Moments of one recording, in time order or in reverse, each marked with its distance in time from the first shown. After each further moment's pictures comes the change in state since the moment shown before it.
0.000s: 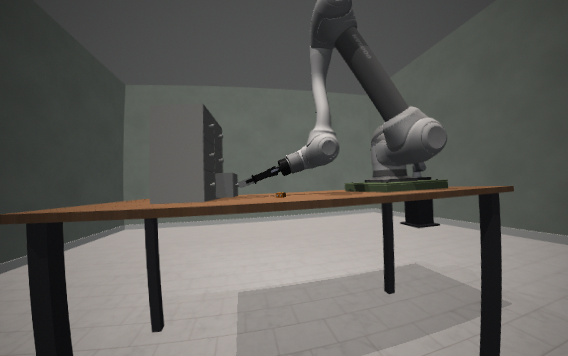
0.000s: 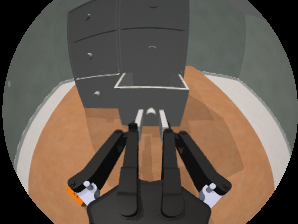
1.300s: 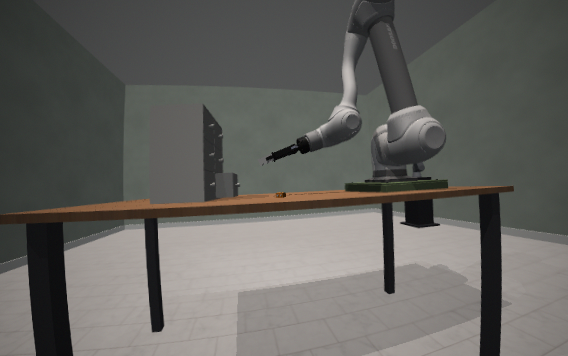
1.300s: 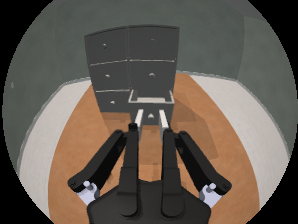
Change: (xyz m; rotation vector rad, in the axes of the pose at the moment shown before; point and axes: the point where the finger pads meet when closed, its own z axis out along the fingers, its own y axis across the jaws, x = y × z) arm 0.060 0.000 -0.118 0.000 0.000 0.000
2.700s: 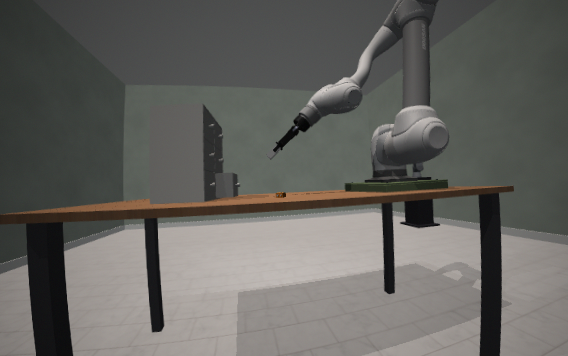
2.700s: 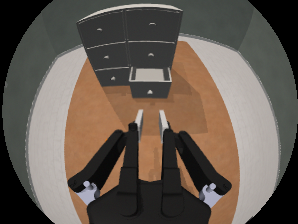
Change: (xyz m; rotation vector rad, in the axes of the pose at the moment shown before) arm 0.020 -0.003 -0.046 -0.037 -0.412 -0.008
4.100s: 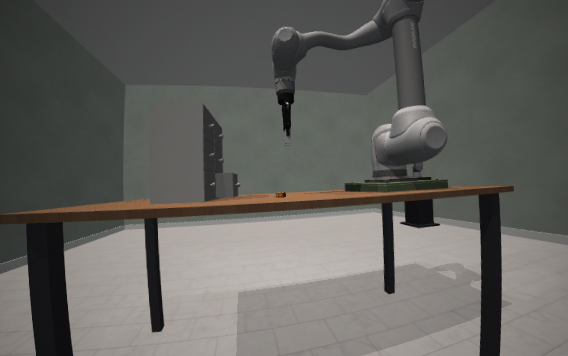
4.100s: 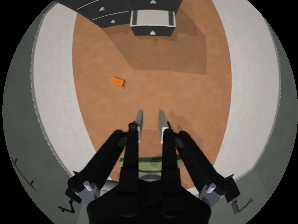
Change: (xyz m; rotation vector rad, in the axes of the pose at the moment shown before) arm 0.002 0.007 -0.093 0.036 -0.809 -0.015
